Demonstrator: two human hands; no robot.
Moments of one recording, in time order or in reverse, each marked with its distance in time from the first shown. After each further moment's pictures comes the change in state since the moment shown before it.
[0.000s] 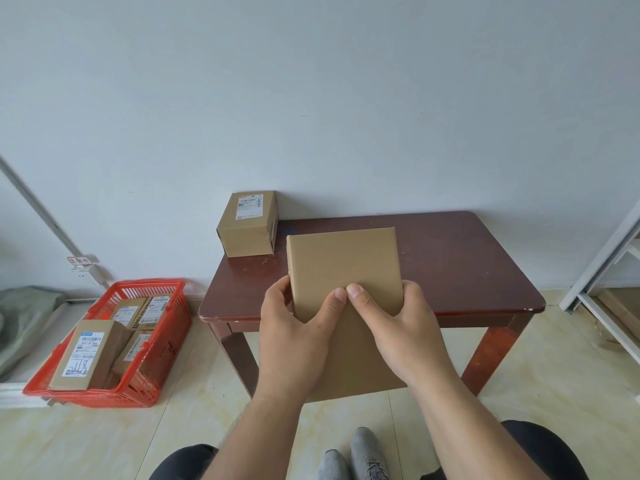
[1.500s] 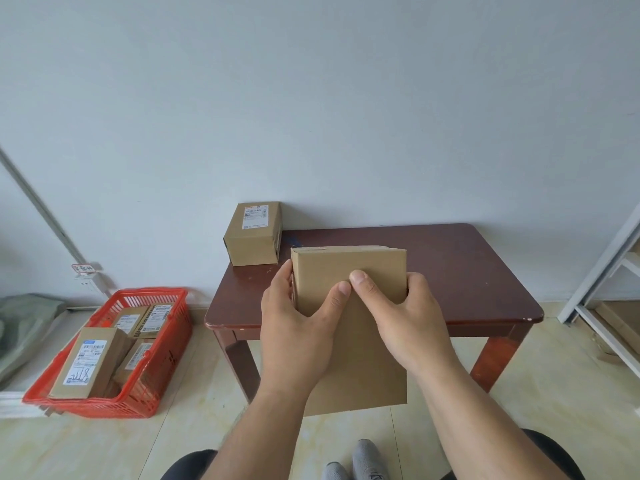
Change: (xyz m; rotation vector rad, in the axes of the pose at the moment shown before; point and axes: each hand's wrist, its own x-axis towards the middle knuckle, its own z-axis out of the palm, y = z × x) left_hand 0.000 0.024 -0.013 -0.030 0.037 0.087; right_hand -0.003 -0.029 0.002 -0.041 0.052 -0.030
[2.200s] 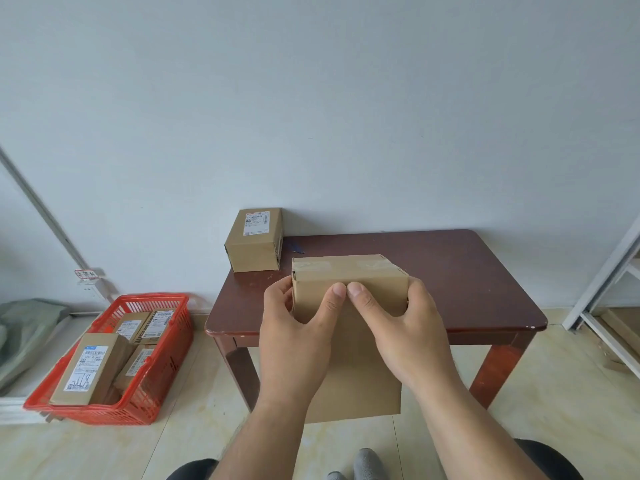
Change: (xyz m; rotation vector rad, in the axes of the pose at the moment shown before) left_hand -0.006 0.014 0.002 0.008 0.049 -0.074; right_hand -0.006 -0.002 0.000 -0.009 0.025 -0.070
